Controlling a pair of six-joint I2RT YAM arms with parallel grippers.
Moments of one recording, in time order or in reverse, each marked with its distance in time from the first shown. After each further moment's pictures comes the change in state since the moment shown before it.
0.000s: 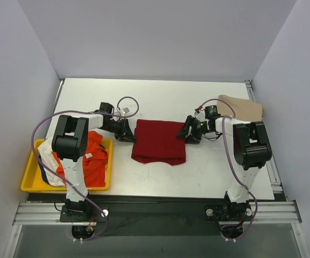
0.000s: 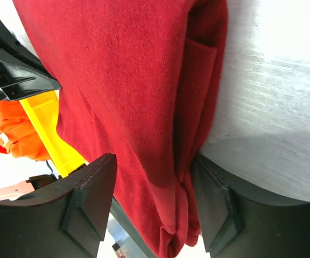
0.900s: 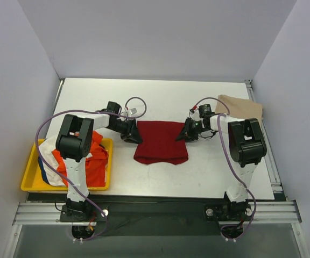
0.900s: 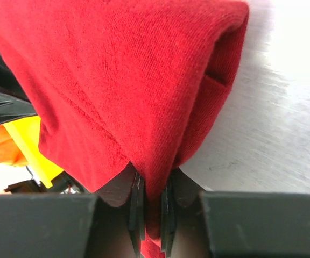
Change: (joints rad) left arm -0.075 0.014 0.039 -0.031 0.012 0.029; right arm 0.058 0.060 0.066 -0.043 0.069 -0.025
